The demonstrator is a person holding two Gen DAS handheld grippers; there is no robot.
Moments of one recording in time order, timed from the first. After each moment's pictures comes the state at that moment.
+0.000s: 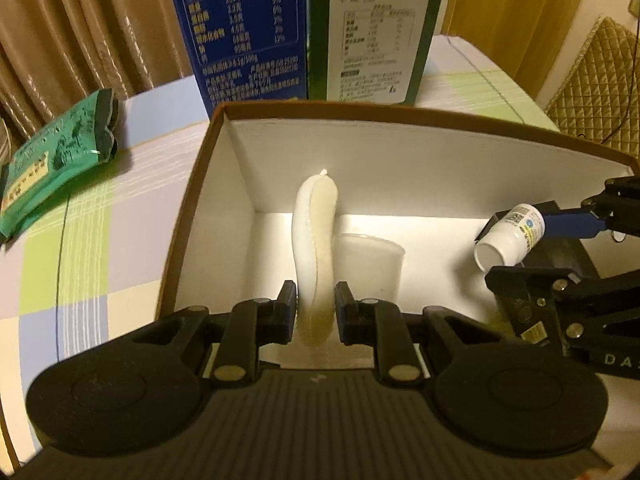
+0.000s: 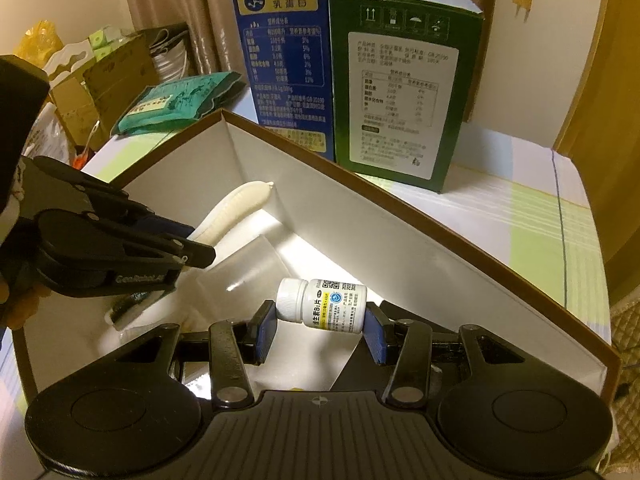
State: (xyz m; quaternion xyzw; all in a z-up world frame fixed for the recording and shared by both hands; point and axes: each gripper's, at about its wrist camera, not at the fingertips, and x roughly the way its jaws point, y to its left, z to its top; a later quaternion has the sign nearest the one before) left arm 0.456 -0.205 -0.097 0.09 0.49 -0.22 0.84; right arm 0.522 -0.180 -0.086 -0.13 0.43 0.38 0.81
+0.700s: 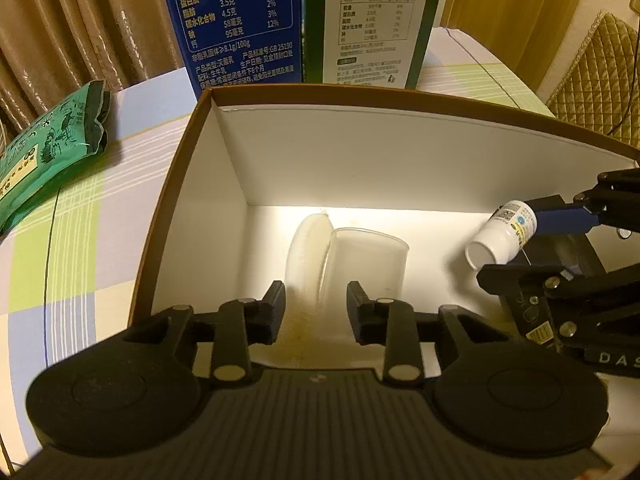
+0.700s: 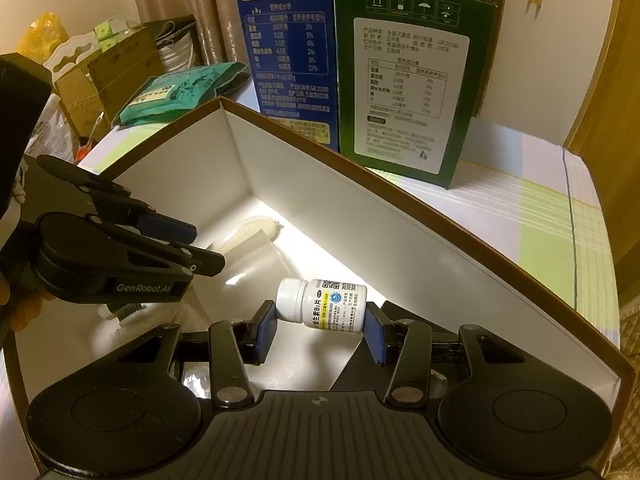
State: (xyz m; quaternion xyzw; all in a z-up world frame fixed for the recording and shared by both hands) left arm 0.459 -0.209 -0.105 0.09 0.50 -0.23 0.83; right arm 0.528 -0.177 -0.093 -0.14 0.44 0.39 0.80
